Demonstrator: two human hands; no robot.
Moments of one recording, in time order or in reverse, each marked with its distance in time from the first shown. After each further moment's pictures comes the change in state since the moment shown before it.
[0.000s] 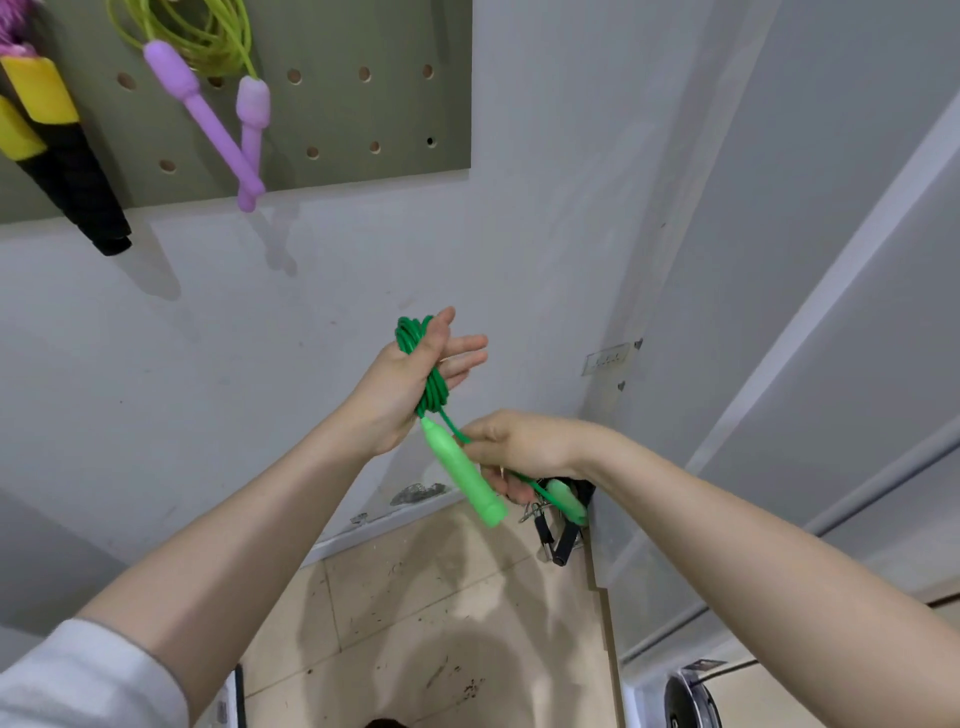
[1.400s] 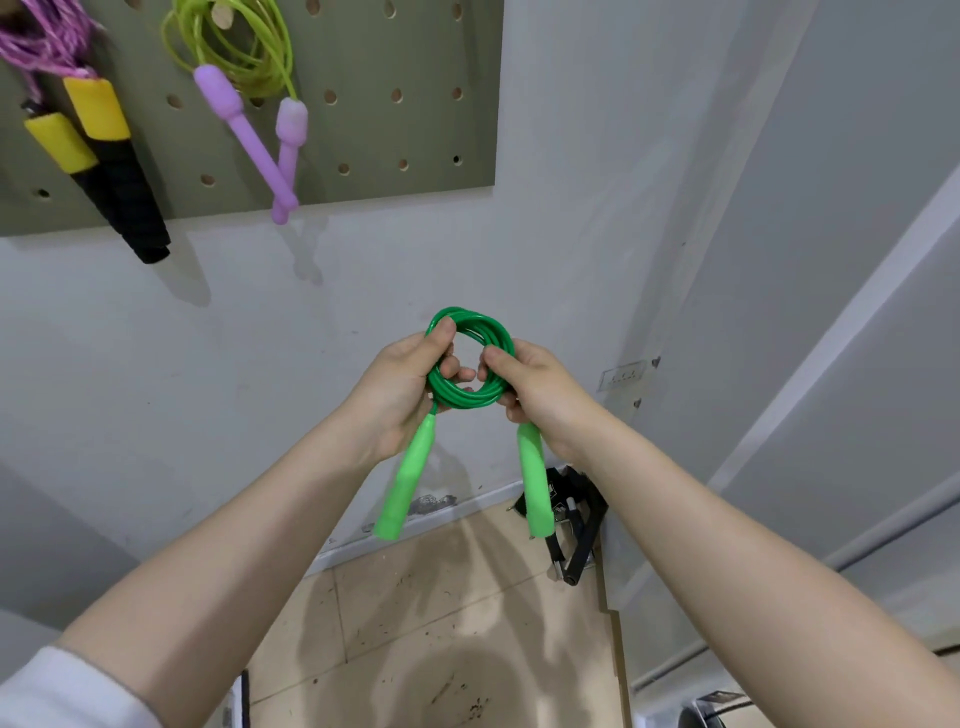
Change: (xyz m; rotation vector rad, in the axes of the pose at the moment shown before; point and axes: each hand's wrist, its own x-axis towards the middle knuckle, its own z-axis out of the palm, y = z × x) left_hand -0.007 0.021 -0.006 -0.132 0.121 -0.069; right_hand 0.018 -0.032 -0.014 0.566 0.563 -0.265
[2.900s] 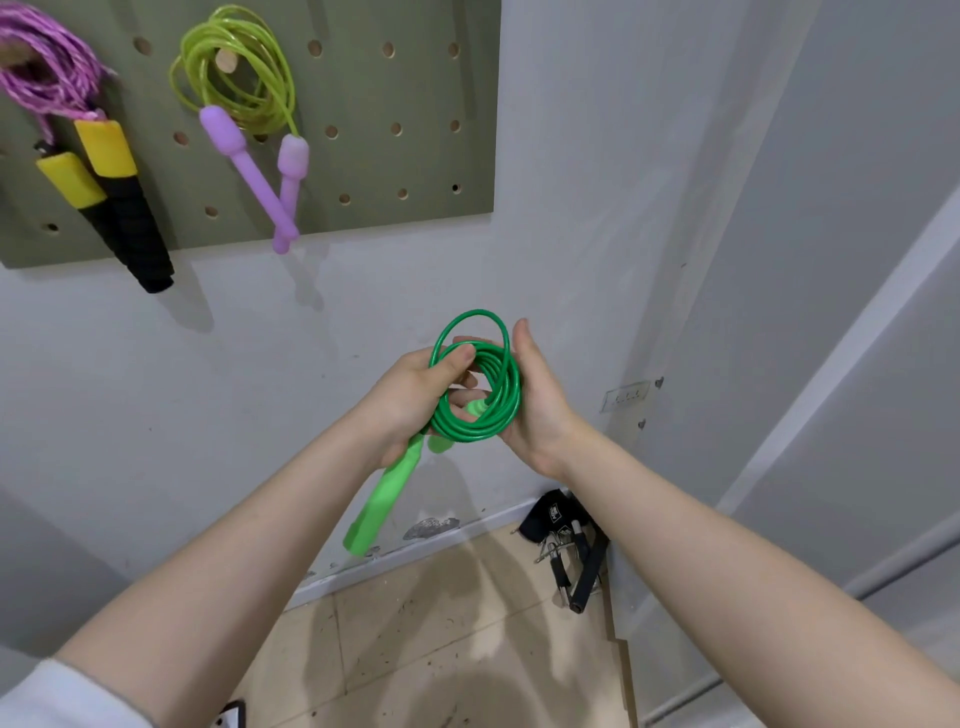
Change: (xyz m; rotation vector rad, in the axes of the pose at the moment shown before) left_hand 0.004 0.015 0.013 0.289 -0.013 0.036; right_hand 0.021 -0.001 -0.002 0.486 -0.168 0.035
